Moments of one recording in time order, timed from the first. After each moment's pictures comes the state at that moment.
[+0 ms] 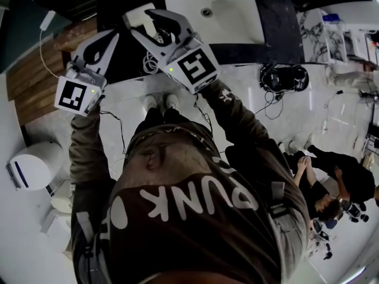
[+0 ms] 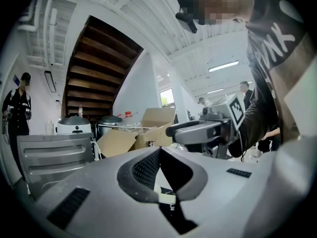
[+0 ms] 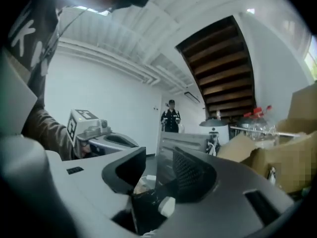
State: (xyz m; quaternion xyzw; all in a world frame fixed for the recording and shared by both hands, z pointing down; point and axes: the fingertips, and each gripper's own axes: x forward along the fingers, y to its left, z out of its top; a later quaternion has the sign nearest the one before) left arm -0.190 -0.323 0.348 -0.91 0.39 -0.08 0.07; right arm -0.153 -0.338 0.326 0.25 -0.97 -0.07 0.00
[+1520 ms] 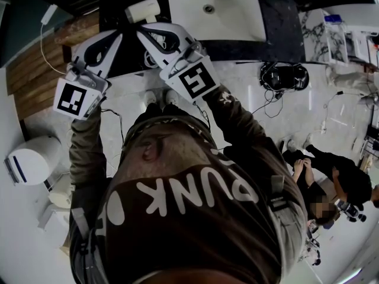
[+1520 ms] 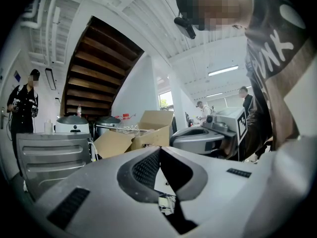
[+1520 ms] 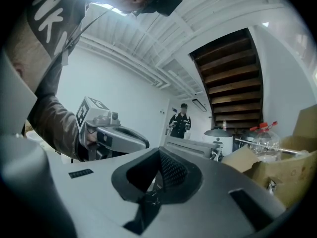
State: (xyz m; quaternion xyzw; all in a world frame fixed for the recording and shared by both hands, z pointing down) left arm -0.182 -0.300 0.331 -0.92 0.39 -0.06 0.06; right arm -0.152 -0.300 0.335 0.22 -0.96 -0.14 0.04
